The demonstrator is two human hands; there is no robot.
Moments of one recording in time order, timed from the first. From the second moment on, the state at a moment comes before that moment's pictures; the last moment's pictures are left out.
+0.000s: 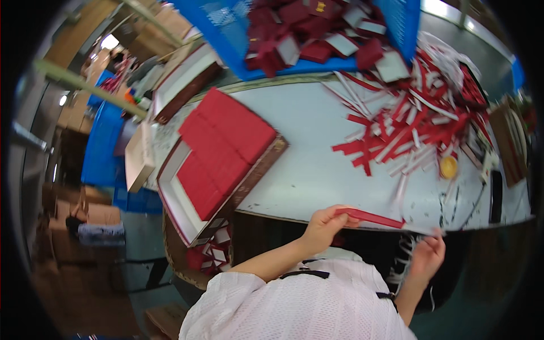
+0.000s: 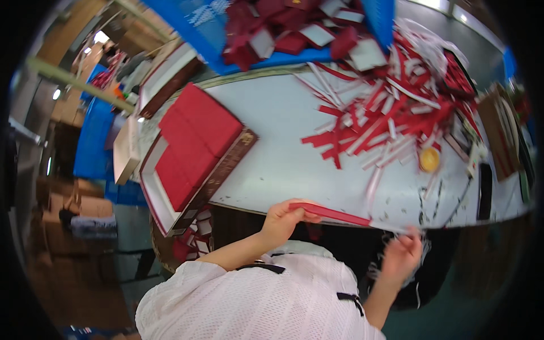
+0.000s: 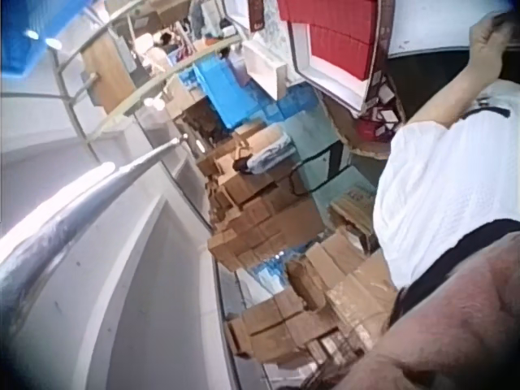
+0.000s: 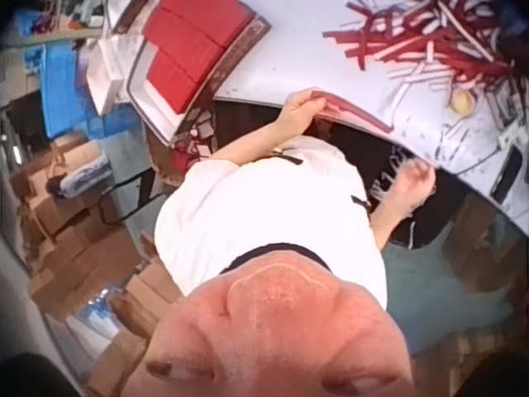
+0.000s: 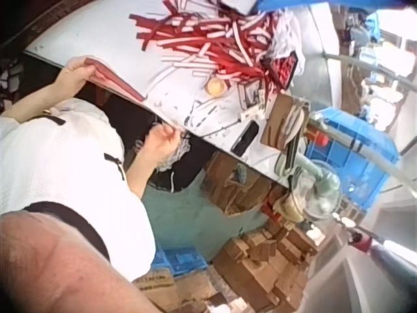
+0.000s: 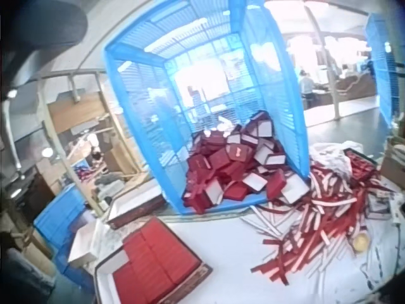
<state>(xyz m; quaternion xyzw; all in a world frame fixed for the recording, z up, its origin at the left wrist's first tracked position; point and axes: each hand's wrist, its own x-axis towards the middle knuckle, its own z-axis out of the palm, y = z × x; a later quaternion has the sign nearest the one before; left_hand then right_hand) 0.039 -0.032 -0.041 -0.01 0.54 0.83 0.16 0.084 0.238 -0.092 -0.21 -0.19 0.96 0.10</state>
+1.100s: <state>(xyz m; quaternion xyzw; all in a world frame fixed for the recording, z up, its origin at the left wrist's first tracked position) -0.253 -0.128 0.003 0.18 0.97 -0.03 -0.17 0.086 0.268 0.046 0.12 -0.36 0.89 0.26</state>
